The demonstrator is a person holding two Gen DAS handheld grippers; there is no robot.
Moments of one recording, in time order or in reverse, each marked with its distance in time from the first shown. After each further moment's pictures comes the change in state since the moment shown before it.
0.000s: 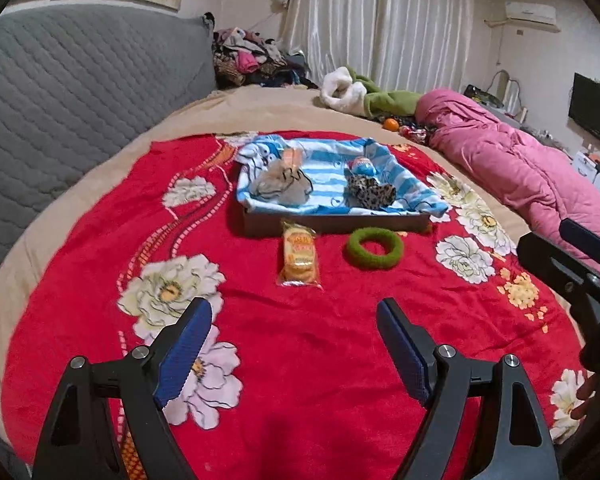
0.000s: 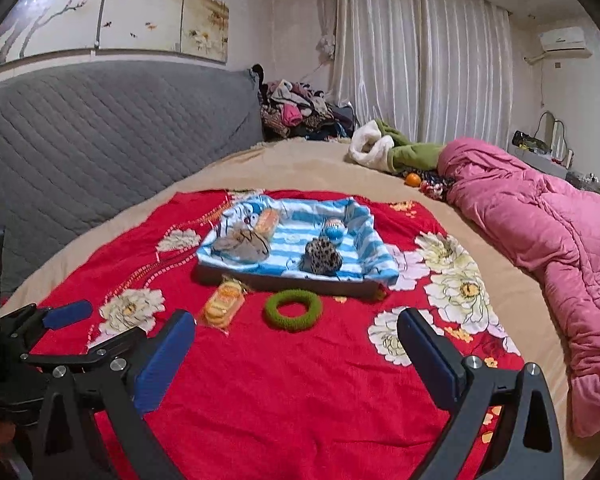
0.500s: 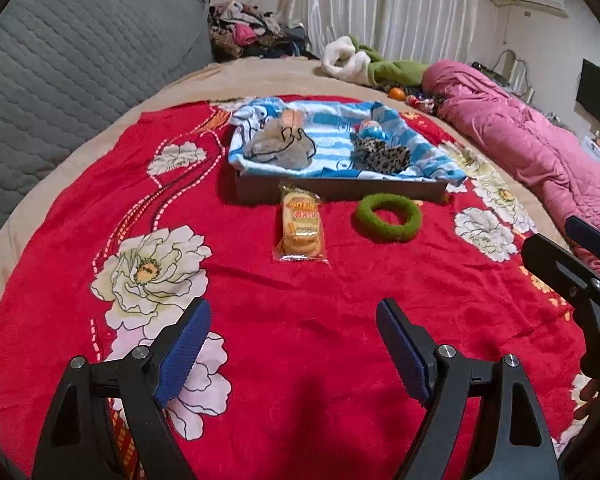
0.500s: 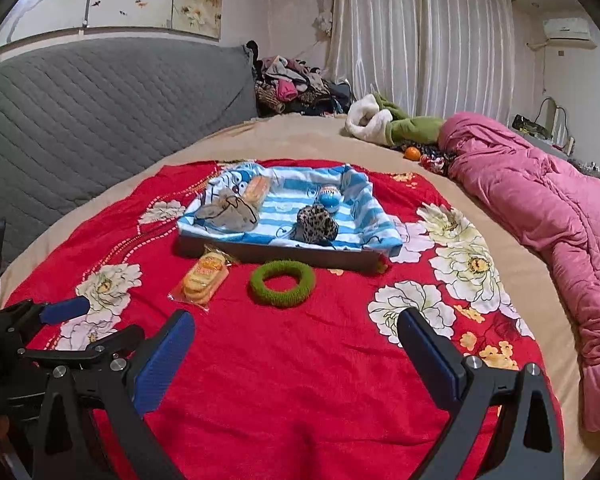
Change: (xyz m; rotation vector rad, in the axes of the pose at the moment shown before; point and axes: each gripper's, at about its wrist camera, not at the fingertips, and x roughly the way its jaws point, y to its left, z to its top) left arm 0.051 0.000 -0.009 0.006 0.100 0.010; right arm 0.043 -0.007 -0.019 0.002 0.084 -0.013
